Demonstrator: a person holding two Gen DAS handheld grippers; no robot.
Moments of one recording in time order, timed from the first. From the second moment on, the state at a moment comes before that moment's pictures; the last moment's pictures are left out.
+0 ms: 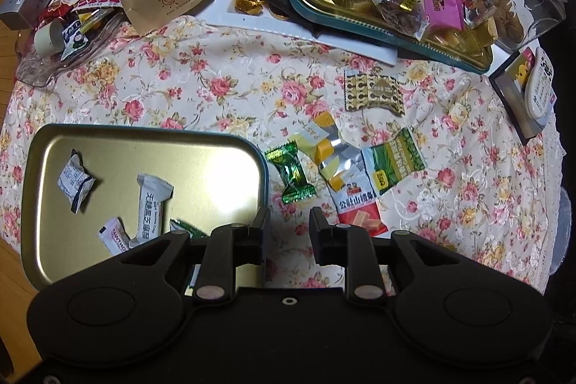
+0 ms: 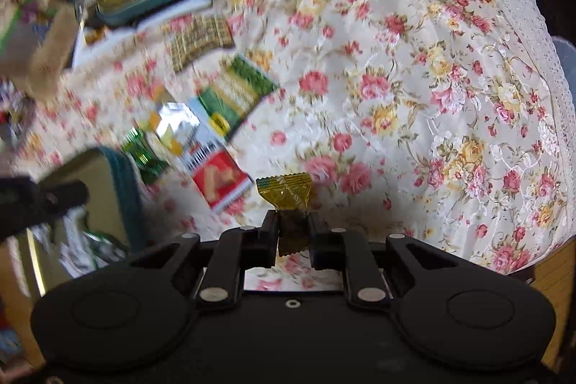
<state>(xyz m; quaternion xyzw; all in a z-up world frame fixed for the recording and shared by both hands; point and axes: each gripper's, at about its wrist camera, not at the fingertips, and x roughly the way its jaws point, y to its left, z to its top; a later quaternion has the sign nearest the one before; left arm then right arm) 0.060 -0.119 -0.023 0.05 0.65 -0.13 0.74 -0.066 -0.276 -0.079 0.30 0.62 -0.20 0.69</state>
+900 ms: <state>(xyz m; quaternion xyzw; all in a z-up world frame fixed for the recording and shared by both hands) 0.071 -0.147 -0.083 0.06 0.65 -0.12 0.75 -0.038 -0.298 -0.028 0.38 0.55 -0.19 0.72</state>
